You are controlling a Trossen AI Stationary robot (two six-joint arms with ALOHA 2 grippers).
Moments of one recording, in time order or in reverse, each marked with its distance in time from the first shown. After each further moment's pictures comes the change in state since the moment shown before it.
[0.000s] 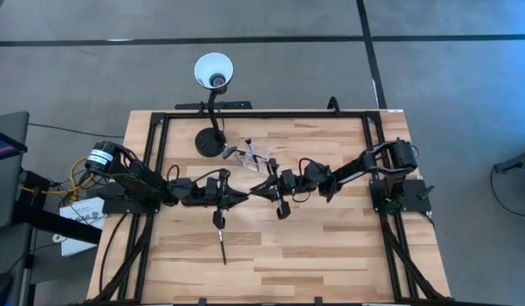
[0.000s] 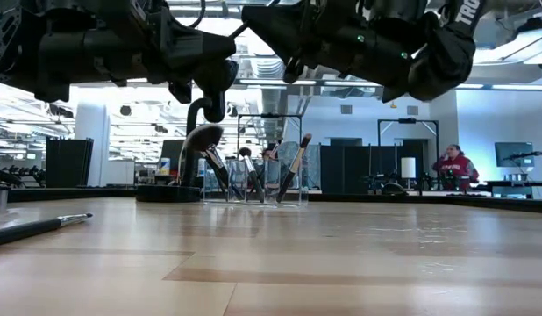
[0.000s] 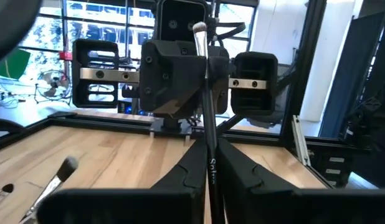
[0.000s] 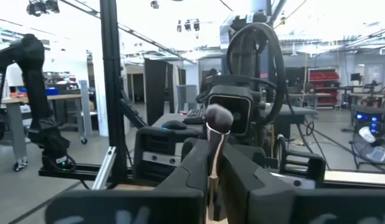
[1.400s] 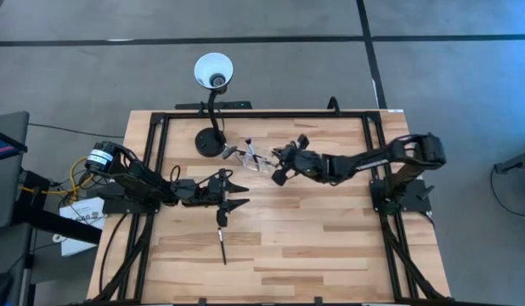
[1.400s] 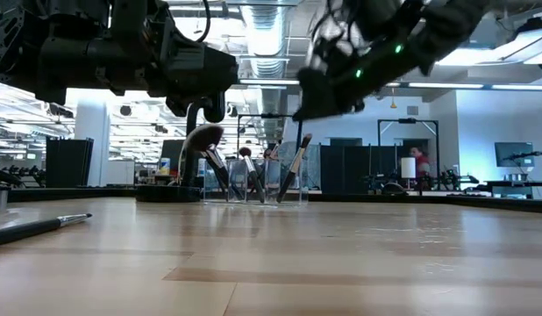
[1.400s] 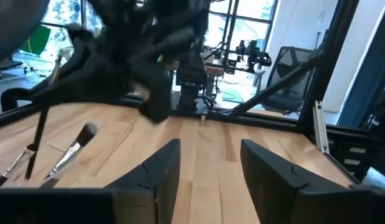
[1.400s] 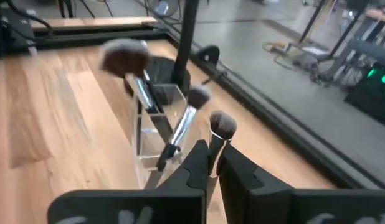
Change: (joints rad) left arm 0.002 0.000 0.000 -0.095 -0.074 -0.052; right arm -0.109 -0.277 -0.001 -0.927 0.746 -0.015
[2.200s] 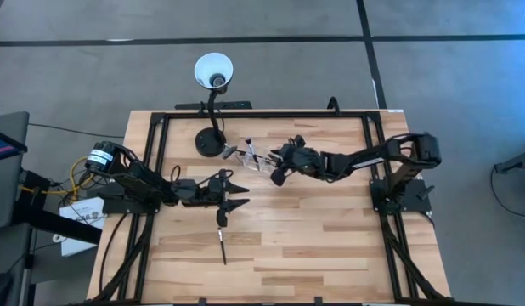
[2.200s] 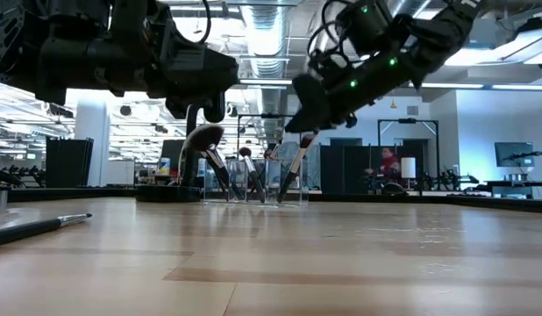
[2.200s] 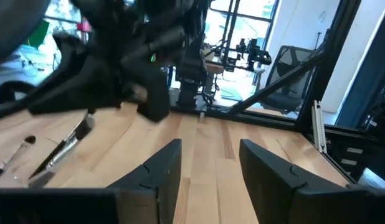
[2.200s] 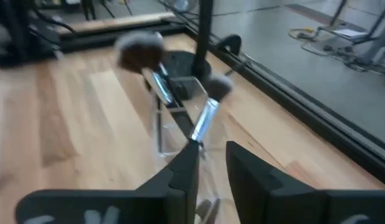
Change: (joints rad) left arm 0.000 0.000 0.000 -0.011 0.001 -0.026; right arm -0.042 0.048 0.001 0.034 -0.140 0.075
